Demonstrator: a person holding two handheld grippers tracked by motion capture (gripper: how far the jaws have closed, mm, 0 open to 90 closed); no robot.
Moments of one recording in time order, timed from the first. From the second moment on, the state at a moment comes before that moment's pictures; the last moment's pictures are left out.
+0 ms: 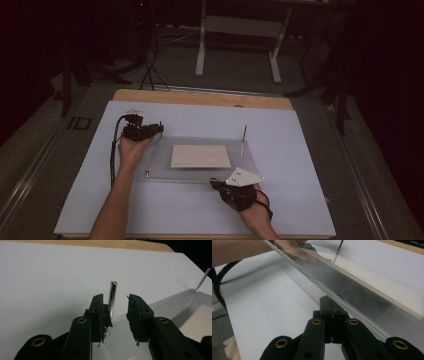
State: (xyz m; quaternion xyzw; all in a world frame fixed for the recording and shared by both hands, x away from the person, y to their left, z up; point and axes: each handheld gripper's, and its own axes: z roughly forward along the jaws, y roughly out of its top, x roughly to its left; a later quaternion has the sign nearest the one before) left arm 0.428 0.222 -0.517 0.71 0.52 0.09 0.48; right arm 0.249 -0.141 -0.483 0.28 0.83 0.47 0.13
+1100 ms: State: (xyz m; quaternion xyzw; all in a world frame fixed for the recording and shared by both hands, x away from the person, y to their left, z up) left arm 0.360 0.223 -0.504 0.73 0.44 0.14 0.51; right arm 0.254 -0.144 -0.472 0.29 0.82 0.48 0.14
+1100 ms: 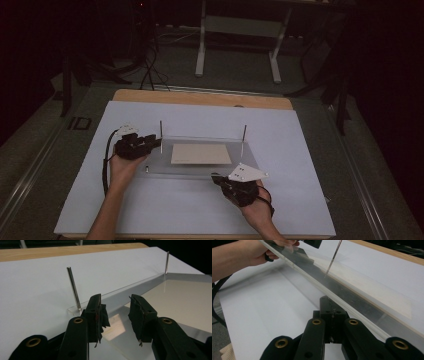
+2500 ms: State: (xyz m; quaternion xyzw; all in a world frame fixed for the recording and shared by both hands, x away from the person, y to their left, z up) left arm 0.321 0.255 -0.498 0.73 0.43 0.19 0.50; right arm 0.270 -0.142 -0.451 0.29 0.80 0.50 0.16
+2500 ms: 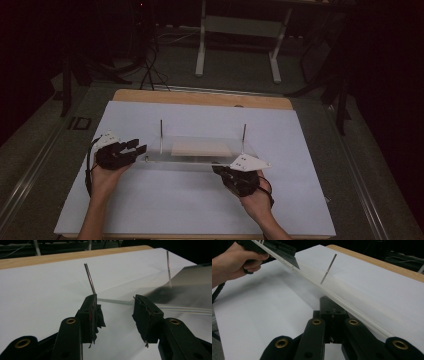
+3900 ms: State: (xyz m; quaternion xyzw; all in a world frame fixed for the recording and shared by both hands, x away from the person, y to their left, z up) left arm 0.328 0.216 -0.477 0.76 0.32 0.22 0.52; right arm 0.292 -0.140 -0.425 0.30 0.79 0.51 0.18
